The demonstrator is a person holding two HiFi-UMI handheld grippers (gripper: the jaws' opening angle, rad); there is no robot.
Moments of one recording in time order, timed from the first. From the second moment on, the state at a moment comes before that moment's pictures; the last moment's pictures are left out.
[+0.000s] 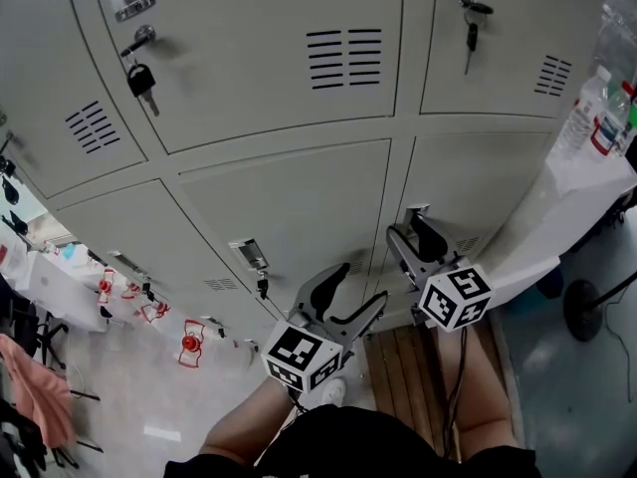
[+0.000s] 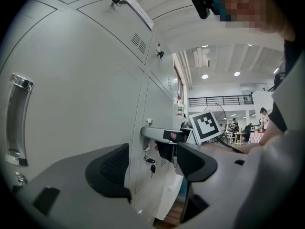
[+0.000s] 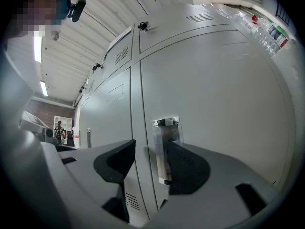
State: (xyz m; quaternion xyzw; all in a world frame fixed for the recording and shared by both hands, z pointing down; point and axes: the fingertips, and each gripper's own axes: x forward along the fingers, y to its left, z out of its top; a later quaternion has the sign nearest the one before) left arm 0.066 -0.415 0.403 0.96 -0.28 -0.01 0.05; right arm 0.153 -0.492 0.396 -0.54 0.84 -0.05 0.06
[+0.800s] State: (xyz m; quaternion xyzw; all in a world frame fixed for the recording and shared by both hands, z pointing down) left arm 0.055 -0.284 0.396 0.93 -0.36 -0.02 0.06; right arm 0.160 -0.327 0.379 -0.49 0.87 -0.06 0.09
